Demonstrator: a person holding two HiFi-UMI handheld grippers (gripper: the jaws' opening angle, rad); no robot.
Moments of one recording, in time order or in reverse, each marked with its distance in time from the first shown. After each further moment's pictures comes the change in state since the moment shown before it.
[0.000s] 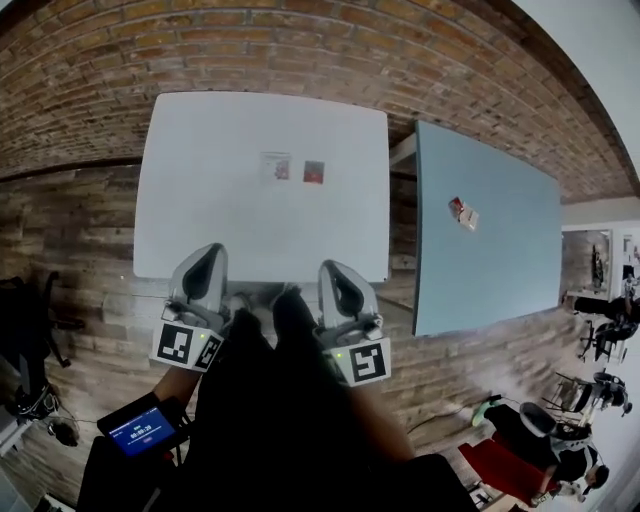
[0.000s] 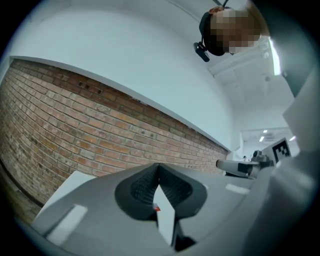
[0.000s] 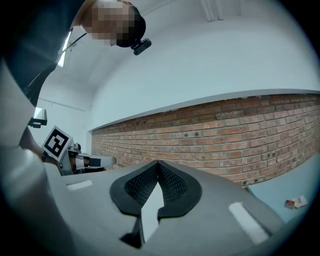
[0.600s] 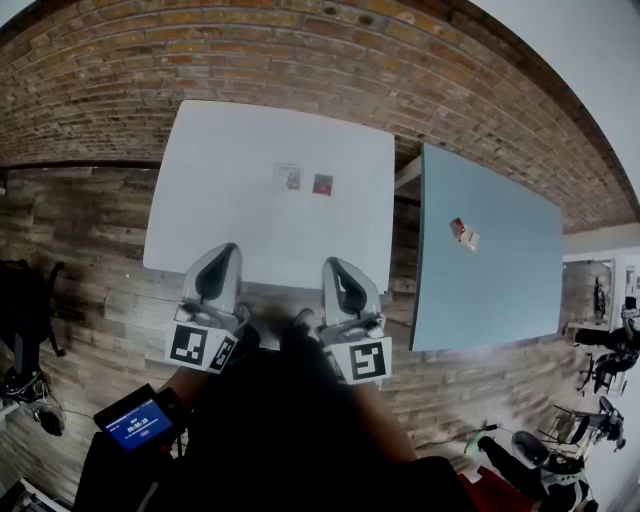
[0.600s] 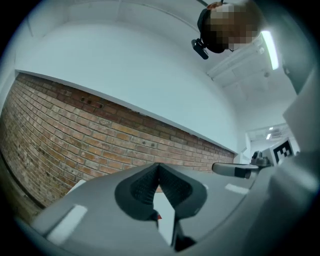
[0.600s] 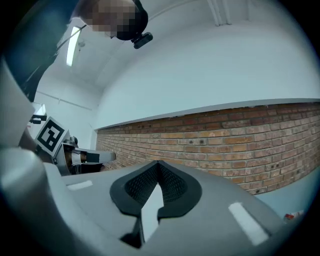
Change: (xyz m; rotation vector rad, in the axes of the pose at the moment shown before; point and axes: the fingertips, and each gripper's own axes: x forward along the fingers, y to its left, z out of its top) left arm -0.016 -0.035 0.028 0.033 -0.089 0.067; right arm -0.010 0.005 0.021 -0.059 -0.015 0.050
